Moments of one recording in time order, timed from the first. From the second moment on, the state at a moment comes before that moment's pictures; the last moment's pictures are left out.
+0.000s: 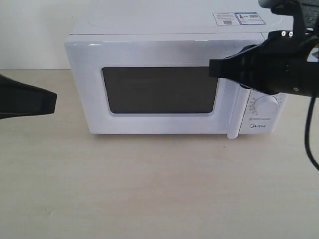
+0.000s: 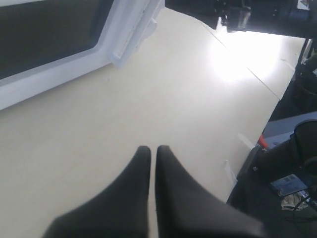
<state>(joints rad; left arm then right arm) -0.09 0.96 -0.75 -1.09 1.05 0.94 0.50 1.18 -0.72 0.23 0.03 0.01</state>
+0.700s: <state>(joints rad) -0.09 0.82 -0.75 -1.19 1.17 0.89 0.50 0.77 -0.72 0.23 0.67 -0.02</state>
